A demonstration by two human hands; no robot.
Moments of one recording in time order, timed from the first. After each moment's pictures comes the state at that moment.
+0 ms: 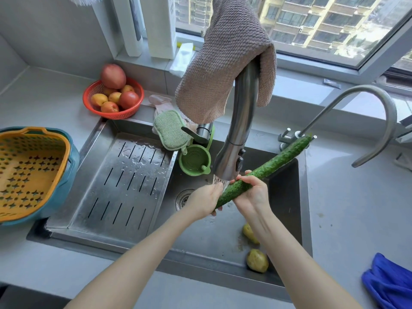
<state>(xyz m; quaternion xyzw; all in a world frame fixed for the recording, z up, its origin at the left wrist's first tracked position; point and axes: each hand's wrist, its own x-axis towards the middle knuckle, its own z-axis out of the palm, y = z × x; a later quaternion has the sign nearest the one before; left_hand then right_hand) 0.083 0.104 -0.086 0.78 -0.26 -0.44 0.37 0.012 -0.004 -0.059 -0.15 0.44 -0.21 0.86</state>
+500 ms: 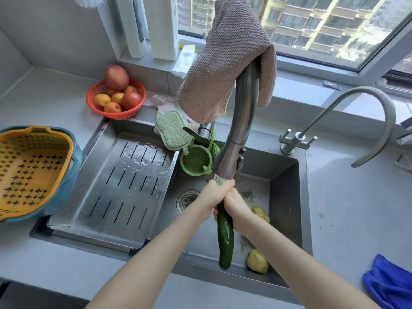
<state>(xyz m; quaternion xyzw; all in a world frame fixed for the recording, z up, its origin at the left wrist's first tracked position) 0.077 0.074 -0.097 0.72 -0.02 -0.50 0.49 0.019 0.042 -0.056 -0.50 0.53 0.08 0.68</state>
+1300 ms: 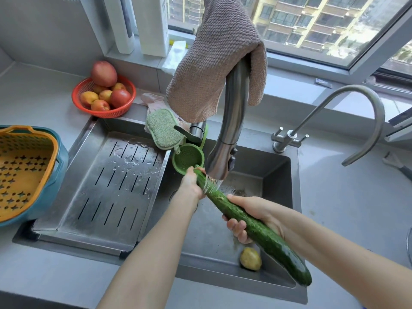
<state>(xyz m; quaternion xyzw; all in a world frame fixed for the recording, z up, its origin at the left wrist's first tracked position) 0.115 0.059 -0.100 0.41 0.38 -0.48 0.68 -0.023 -0.004 0.001 -0.32 0.48 0.35 0.73</state>
